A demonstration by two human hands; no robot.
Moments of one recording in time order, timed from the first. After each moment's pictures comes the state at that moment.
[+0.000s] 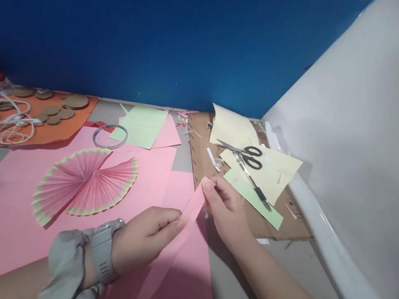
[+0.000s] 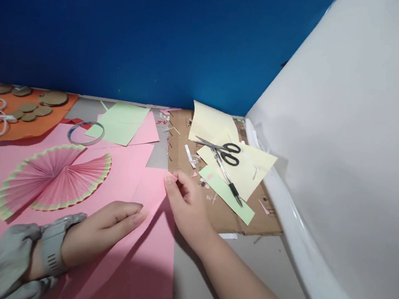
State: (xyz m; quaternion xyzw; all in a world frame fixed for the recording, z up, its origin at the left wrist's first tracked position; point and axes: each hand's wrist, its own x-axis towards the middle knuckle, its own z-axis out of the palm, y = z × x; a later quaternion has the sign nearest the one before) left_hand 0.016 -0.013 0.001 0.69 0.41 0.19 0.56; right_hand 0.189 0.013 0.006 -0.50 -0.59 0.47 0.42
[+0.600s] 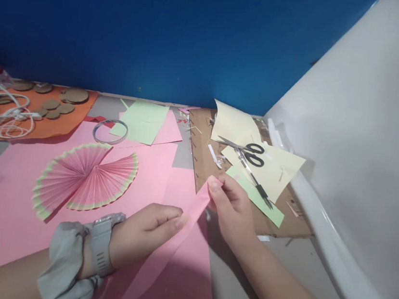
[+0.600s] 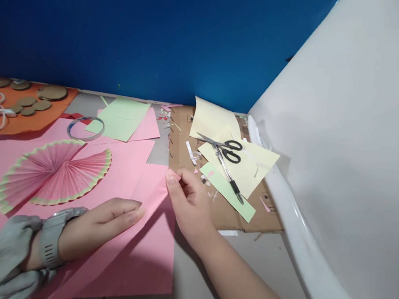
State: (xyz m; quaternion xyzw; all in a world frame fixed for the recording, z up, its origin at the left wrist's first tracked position) left_hand 0.012 -0.011 0.006 0.66 0.38 0.18 0.62; right_hand 0.190 0.010 0.007 -0.49 -0.57 0.48 0.45
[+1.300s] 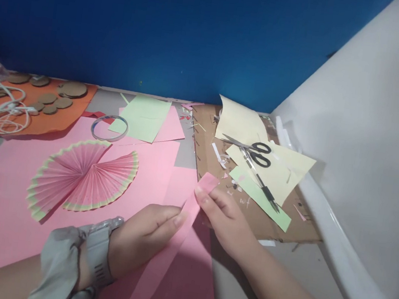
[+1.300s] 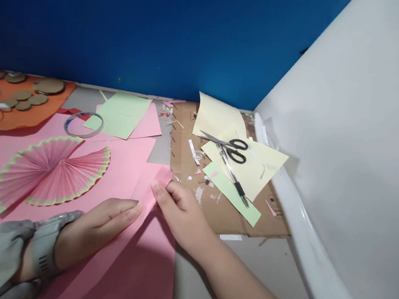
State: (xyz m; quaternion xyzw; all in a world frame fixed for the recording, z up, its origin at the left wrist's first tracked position) left_hand 0.015 -0.010 0.007 0.65 0.43 0.17 0.60; right_hand 0.185 0.006 0.012 -0.49 -0.59 0.55 0.32
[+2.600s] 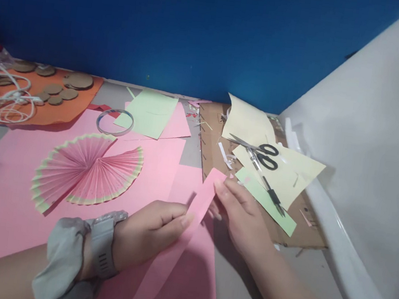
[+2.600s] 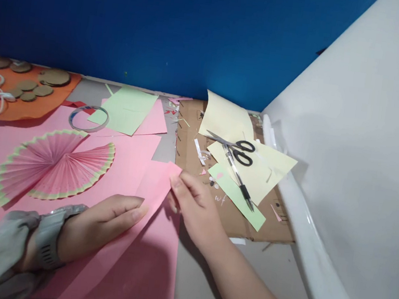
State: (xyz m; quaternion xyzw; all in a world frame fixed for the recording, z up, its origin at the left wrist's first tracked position) left_hand 0.014 -0.007 0.006 0.65 0.40 0.19 0.62; right_hand 0.189 0.011 0.012 -0.49 -0.57 0.55 0.37
